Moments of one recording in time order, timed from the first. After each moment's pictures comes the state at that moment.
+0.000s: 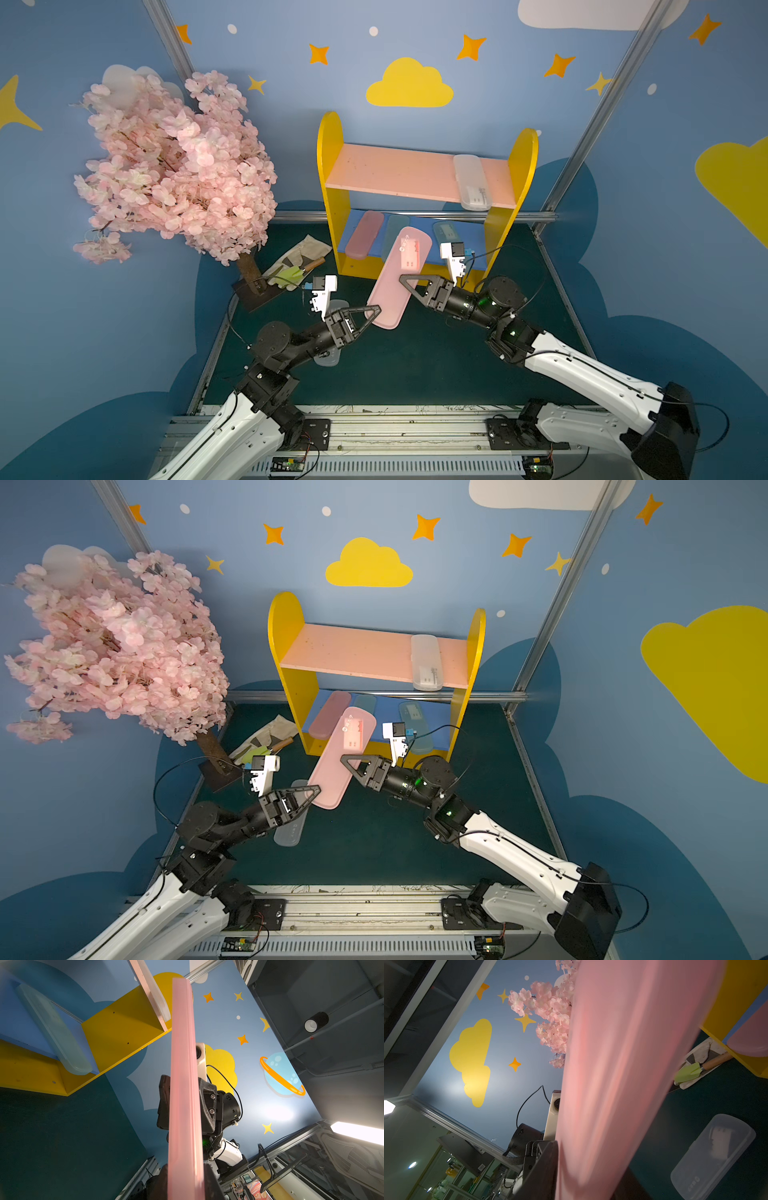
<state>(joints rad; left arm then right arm) -0.61 0.58 0.56 0.25 0.51 -1.18 0.87 1.13 0.87 0.46 -0.39 1.05</state>
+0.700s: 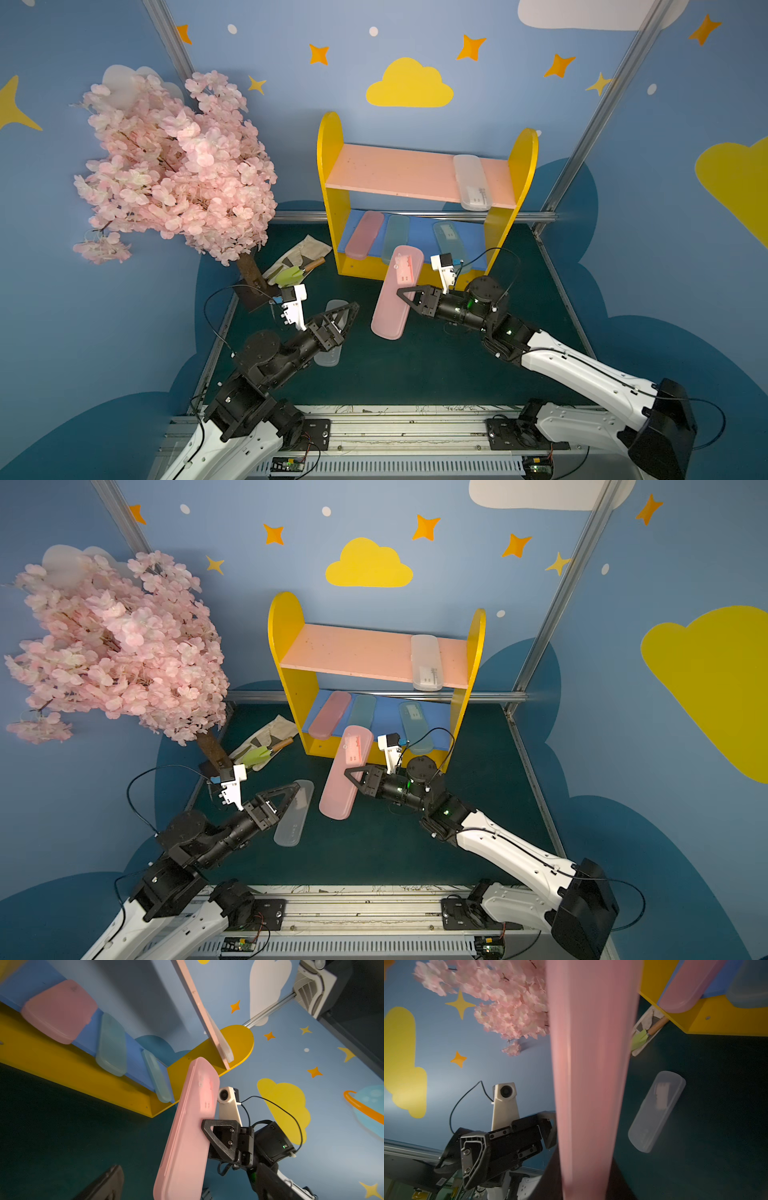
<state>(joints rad) -0.61 0.40 0.66 -0.33 0.09 -0.96 0.87 1.15 0.85 0.16 -0.34 0.97</state>
